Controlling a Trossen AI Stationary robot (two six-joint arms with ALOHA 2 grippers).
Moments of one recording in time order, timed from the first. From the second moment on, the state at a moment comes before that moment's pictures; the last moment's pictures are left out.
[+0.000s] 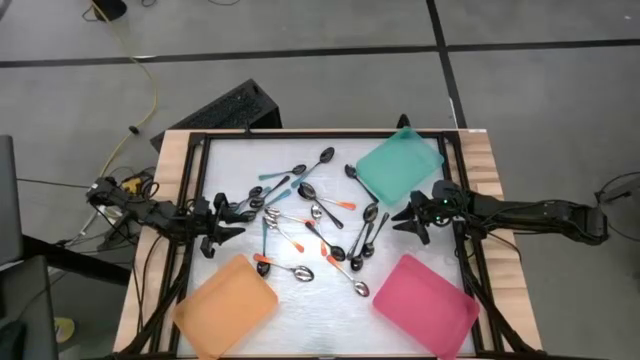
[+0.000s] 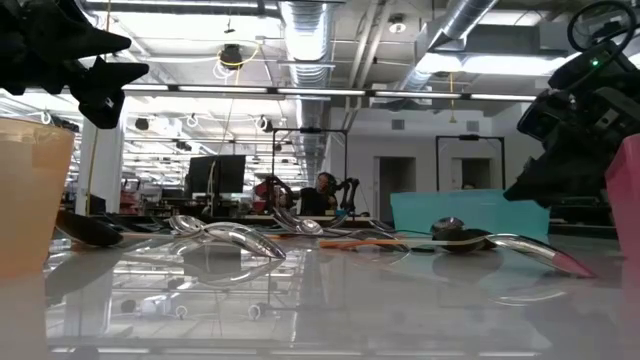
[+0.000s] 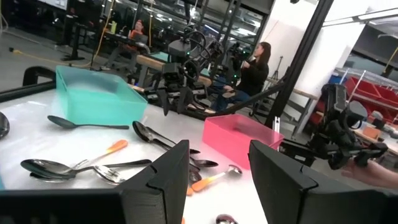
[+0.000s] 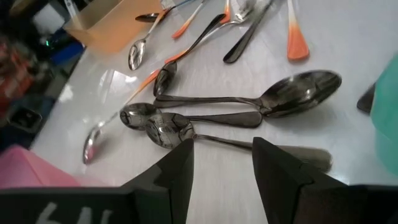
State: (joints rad) left arm -0.40 0.03 0.01 0.08 -0.40 -0.32; right arm -0.34 0.57 0.01 0.08 -0.44 0.23
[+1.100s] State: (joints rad) left arm -0.40 0.03 0.04 0.26 -0.67 -0.35; right arm -0.34 0.57 0.01 0.85 -0.19 0.67
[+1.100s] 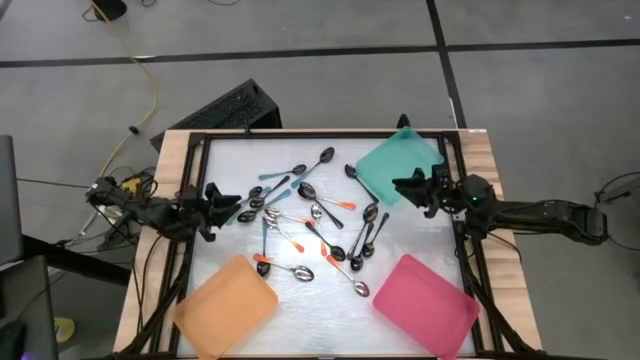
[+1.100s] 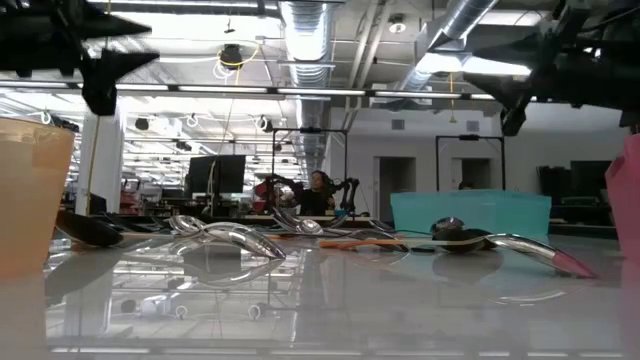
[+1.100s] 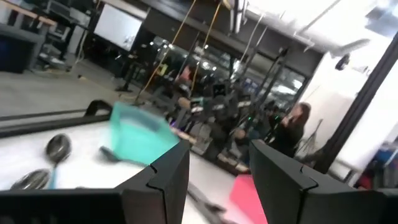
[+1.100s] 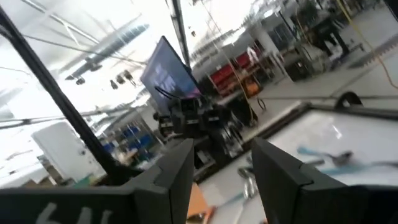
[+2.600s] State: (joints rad) left arm 0.76 1.24 1.09 -0.51 0.27 0.03; right arm -0.34 1.00 0.74 -0.17 0.12 0.23
